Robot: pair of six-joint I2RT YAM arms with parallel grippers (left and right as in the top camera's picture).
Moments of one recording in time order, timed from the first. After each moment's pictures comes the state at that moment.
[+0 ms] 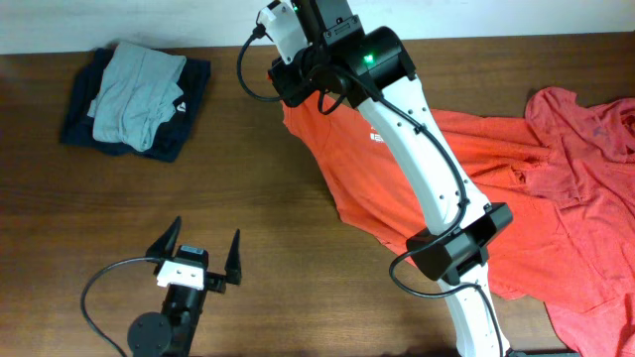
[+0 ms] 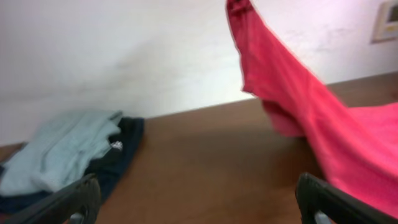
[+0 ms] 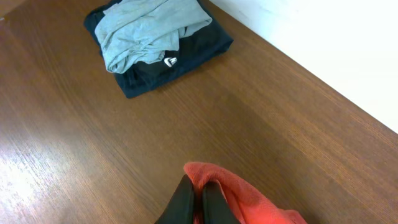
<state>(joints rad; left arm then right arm) -0.05 0.02 0.06 -0.04 0.19 0.07 0.55 2.30 2.70 -1.20 -0.25 -0.13</state>
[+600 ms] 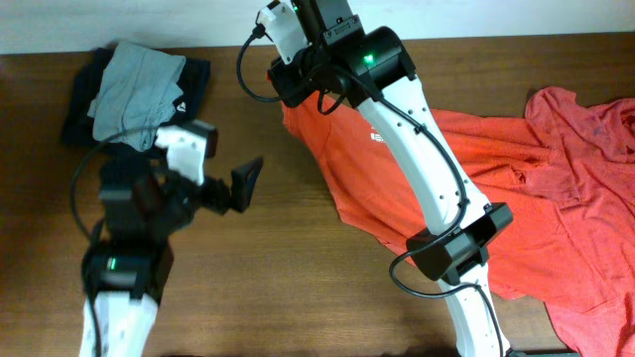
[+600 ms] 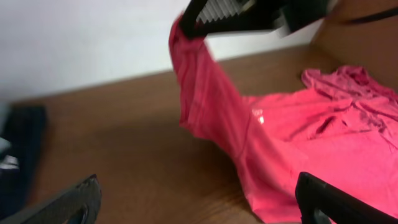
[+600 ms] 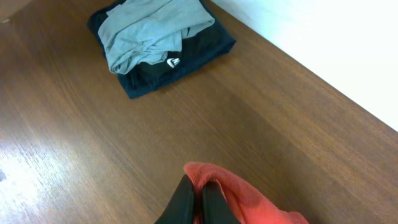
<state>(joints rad) -0.05 1.07 0.90 -0.27 0.51 0.03 0.55 2.30 2.70 -1.20 -0.26 -0.13</state>
